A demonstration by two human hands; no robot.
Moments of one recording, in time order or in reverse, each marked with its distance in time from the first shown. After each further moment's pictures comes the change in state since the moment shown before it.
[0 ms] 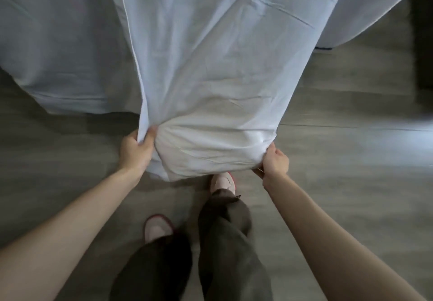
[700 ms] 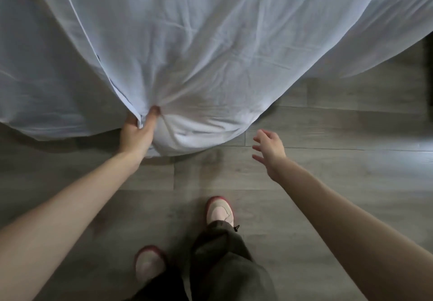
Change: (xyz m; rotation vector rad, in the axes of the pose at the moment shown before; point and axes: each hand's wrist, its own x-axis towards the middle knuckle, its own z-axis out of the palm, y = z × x) left_hand 0.097 0.076 0.055 0.008 0.056 -0.009; right_hand 0.069 -0.096 0.060 -0.328 -0.251 -0.107
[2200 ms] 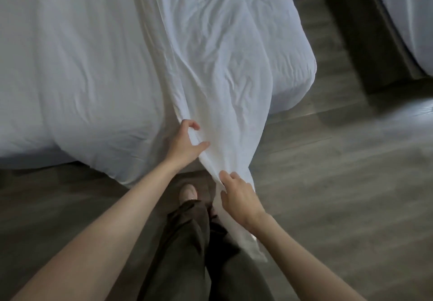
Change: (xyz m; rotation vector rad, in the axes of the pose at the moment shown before) left_hand -0.139 0.250 -0.146 0.414 -0.547 0.428; right_hand -0.367 -0.111 0.017 -0.807 -0.109 -0.673
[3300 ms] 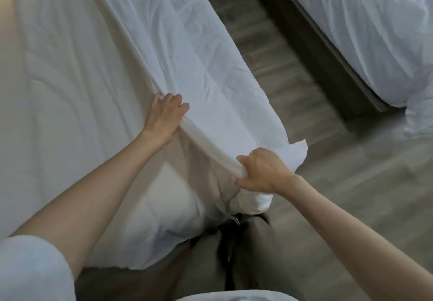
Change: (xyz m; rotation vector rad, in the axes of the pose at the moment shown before) left_hand 0.206 0.255 -0.122 1.336 0.196 0.831; right_hand 0.140 0.005 -0.292 -0.394 0.041 -0.125
